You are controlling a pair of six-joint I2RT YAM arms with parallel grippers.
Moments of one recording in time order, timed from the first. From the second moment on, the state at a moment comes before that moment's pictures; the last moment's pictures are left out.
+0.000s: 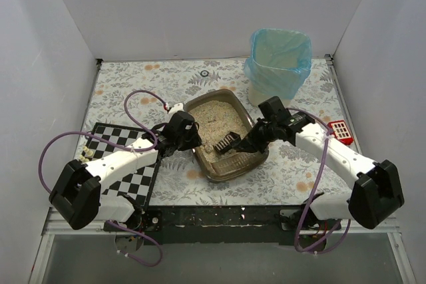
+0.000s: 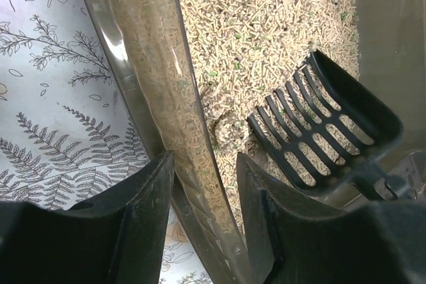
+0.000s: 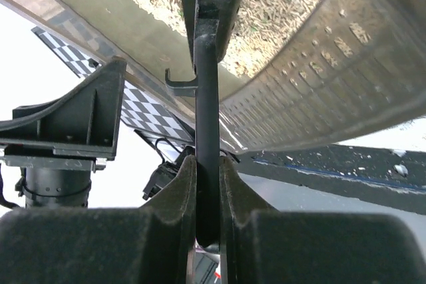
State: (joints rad) left arm -0.72 1.31 0.81 -0.31 -0.23 -0.84; right arm 0.61 1.28 0.99 -0.76 -0.35 1.35
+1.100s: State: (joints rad) left arm -0.73 1.52 0.98 -0.42 -0.38 -0.89; right arm 0.59 1.66 0.91 0.01 -0.23 1.42
